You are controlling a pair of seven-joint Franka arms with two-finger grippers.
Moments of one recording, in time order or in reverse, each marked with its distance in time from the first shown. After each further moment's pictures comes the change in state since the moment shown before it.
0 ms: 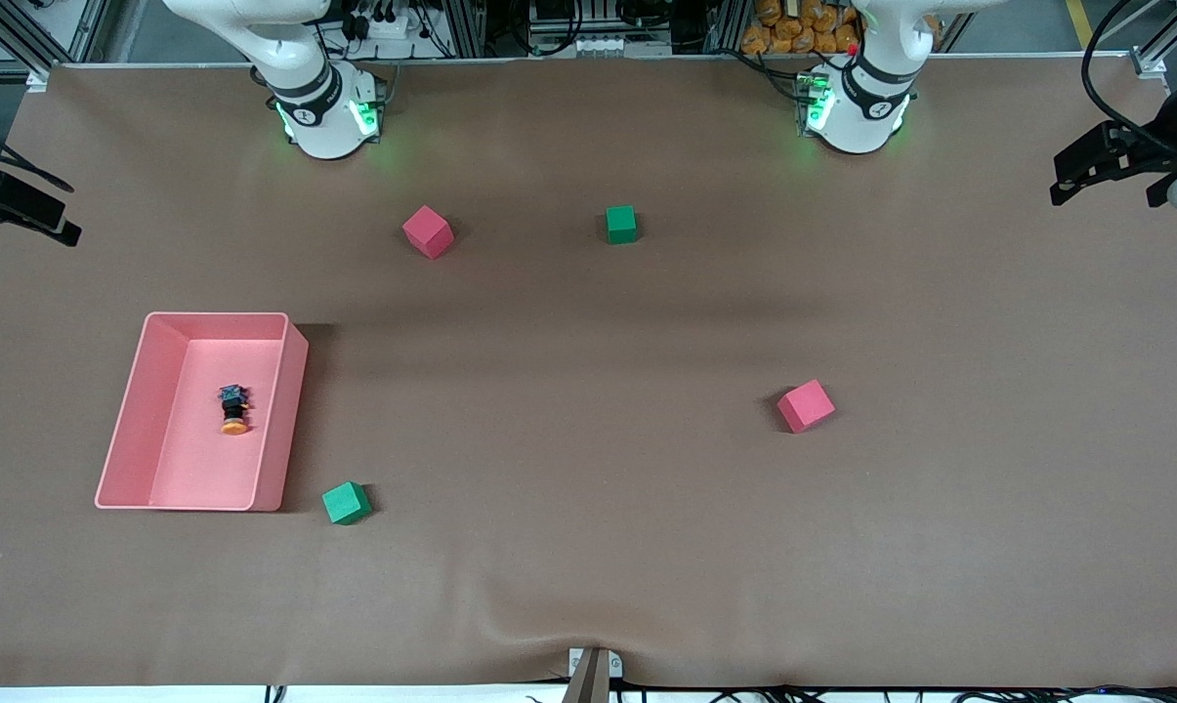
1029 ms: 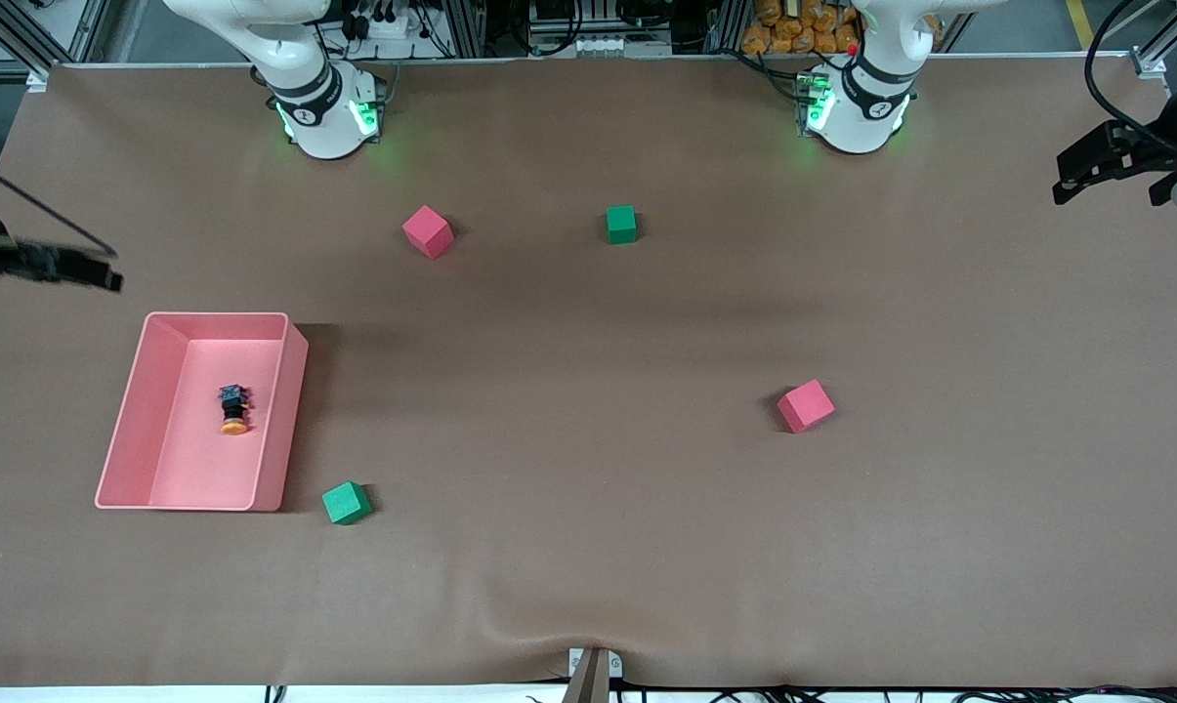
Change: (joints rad) left arm 0.002 0.002 0.003 0.003 0.000 -0.007 0.000; right arm -0.016 0.195 -0.014 -0.007 0.000 0.021 -0.026
